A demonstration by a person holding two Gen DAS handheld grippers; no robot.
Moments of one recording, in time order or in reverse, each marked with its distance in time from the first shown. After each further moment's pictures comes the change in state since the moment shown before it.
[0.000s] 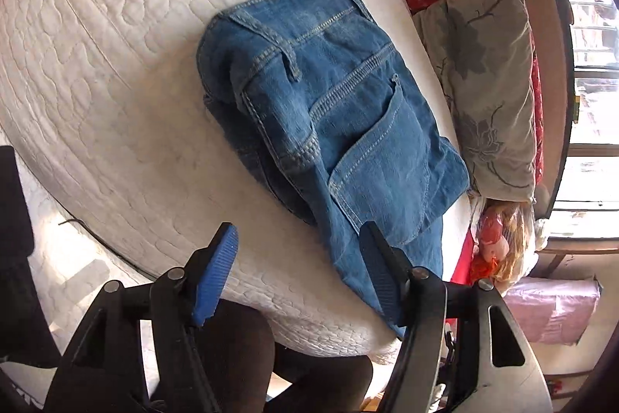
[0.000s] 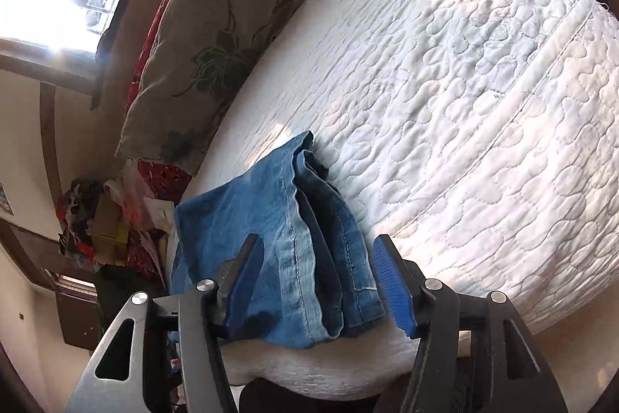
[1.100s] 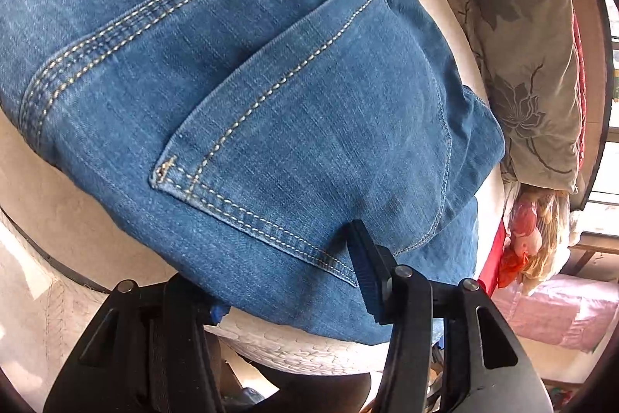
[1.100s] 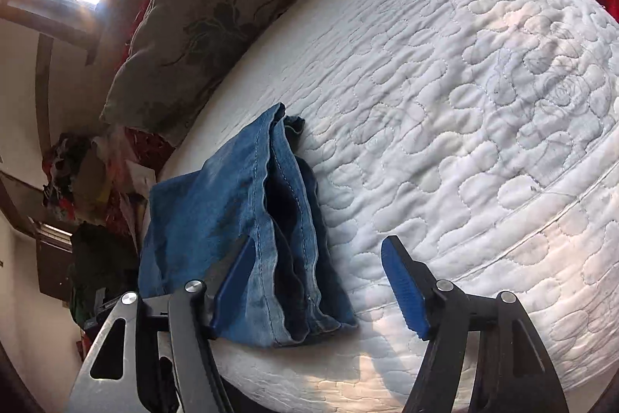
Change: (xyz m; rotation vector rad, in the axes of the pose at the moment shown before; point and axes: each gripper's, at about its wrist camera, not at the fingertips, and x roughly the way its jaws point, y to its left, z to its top) left arm 0.094 -0.065 -0.012 0.017 0.069 0.161; right arm 0.032 -0.017 0.027 -0.153 0.119 0.003
